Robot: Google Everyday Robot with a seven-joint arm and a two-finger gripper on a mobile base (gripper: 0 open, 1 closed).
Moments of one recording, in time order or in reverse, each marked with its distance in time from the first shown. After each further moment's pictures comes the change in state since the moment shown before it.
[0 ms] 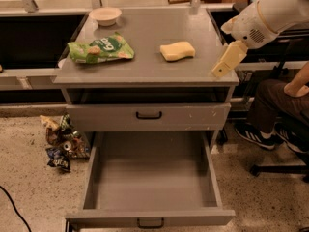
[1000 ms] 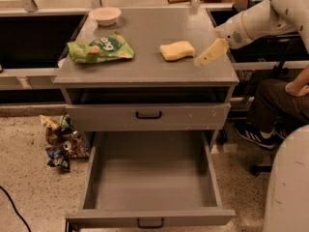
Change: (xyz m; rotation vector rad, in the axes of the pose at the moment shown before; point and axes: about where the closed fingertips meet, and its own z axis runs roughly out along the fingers) arm 0.008 -0.092 0.084 -0.016 -0.193 0.168
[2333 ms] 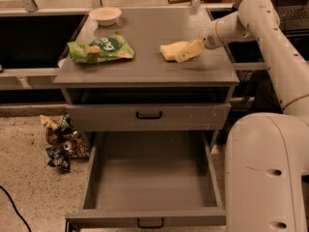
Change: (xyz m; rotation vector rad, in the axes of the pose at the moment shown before) arm -0.011 -0.065 0.094 0.074 -0.087 0.034
